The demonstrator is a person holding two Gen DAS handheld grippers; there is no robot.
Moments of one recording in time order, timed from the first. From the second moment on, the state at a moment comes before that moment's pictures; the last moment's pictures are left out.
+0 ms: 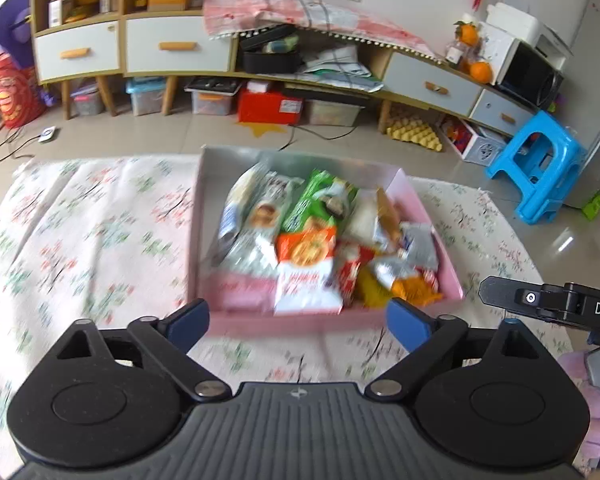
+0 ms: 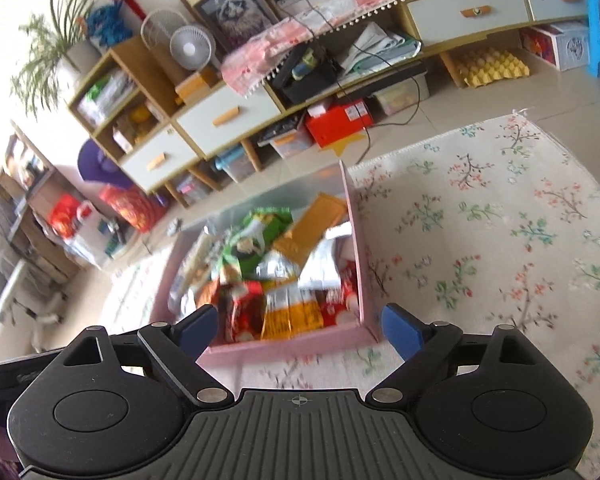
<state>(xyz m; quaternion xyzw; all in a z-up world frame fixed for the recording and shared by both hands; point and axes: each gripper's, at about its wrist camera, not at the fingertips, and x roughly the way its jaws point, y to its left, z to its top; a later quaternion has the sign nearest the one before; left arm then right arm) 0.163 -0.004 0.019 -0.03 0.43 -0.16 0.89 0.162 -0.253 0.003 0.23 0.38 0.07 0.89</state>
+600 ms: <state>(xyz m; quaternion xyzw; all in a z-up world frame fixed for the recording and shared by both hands) 0.099 0.034 -0.017 -0.02 0.41 -0.10 0.90 0.123 -0.177 -0.020 0.13 0.45 0.08 0.88</state>
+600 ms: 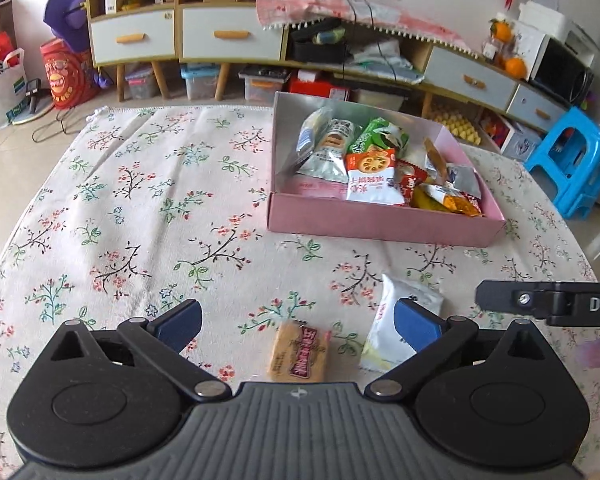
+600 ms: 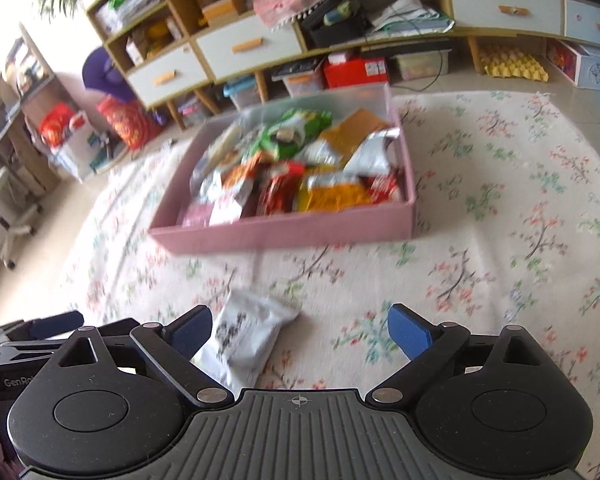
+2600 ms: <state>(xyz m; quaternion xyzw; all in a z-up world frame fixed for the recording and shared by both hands) 0.074 0.039 -0.055 0.05 0.37 -0.16 0.91 0.117 -0.141 -0.074 -0.05 0.42 0.13 0.90</state>
